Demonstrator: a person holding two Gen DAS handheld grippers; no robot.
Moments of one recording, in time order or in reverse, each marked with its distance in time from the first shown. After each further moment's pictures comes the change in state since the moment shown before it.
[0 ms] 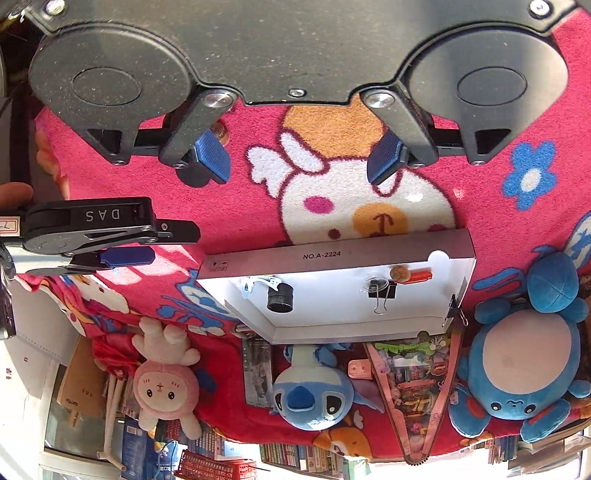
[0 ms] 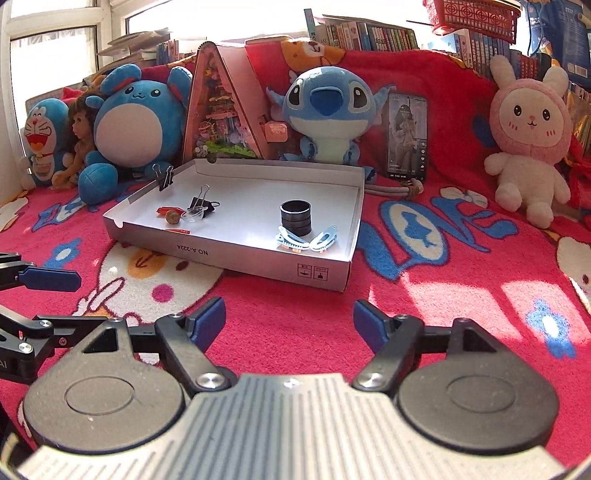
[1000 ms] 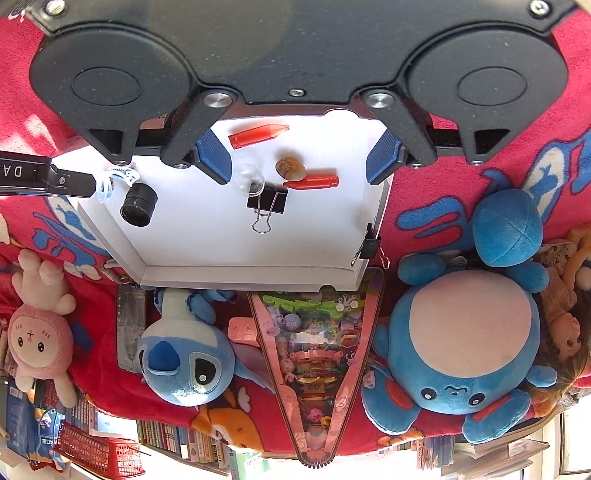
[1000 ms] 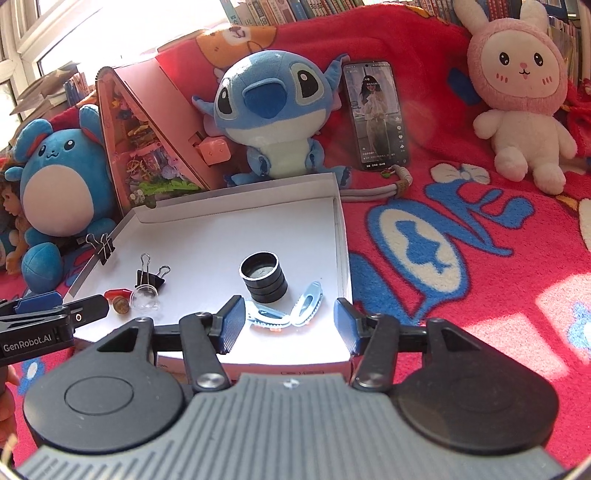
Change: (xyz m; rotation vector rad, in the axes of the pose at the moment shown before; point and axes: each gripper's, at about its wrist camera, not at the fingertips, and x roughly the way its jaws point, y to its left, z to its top) left arm 0.088 0.074 0.097 -0.140 -0.034 0.281; right arm 0.079 -0.023 0.065 0.250 0.060 -0.053
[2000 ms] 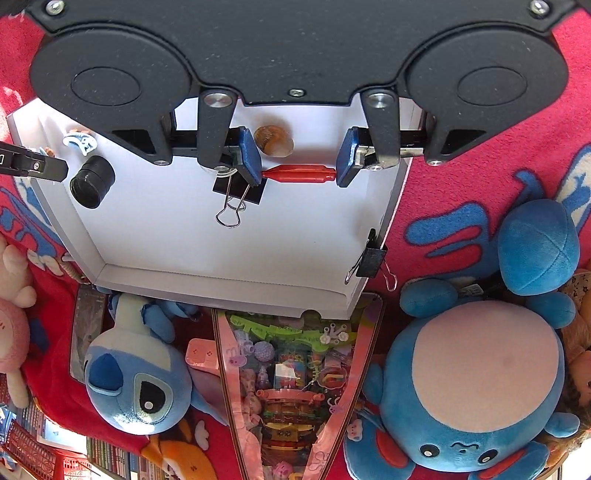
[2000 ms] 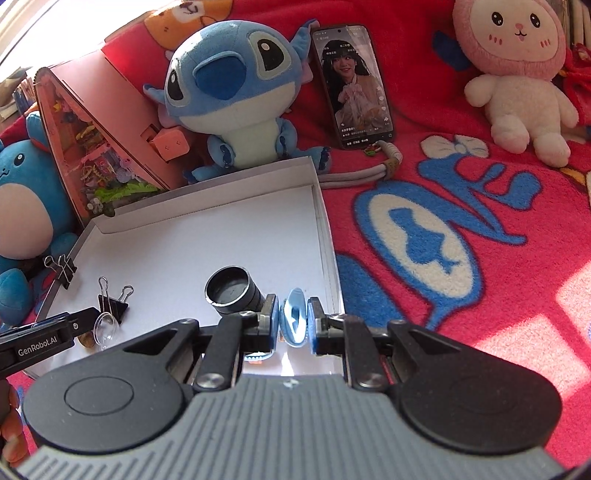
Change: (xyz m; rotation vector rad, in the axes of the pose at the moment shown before) left arm 0.070 0.008 0.016 -0.090 0.112 0.035; right arm 0.050 -0.008 0.016 0.105 0.082 -0.063
